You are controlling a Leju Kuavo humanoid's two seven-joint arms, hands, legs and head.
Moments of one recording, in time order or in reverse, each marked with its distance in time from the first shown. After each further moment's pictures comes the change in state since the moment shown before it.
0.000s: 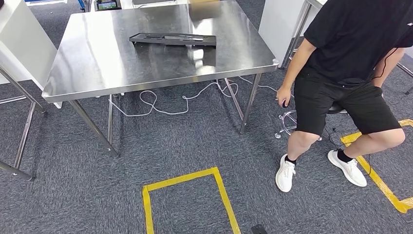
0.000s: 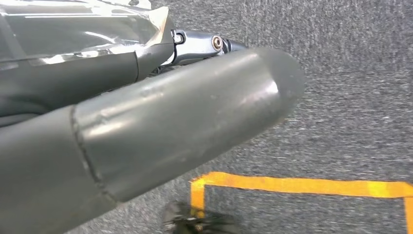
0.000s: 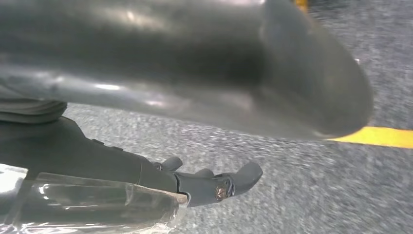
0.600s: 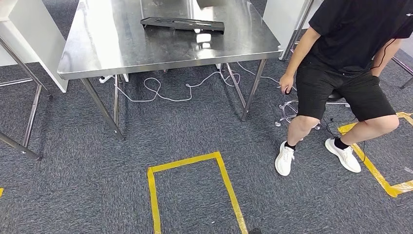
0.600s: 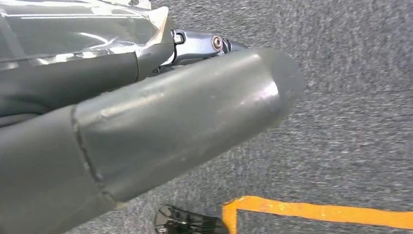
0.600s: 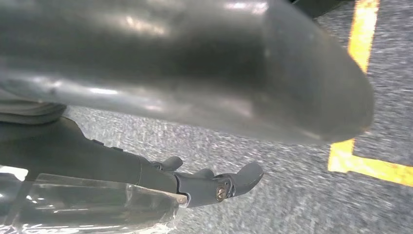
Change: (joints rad) left arm -0.007 0.002 -0.009 0.000 0.007 0.000 0.006; right arm 0.002 -0.012 0.032 0.015 0.036 0.022 0.003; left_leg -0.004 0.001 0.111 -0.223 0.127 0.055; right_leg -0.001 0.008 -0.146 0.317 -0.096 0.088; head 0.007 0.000
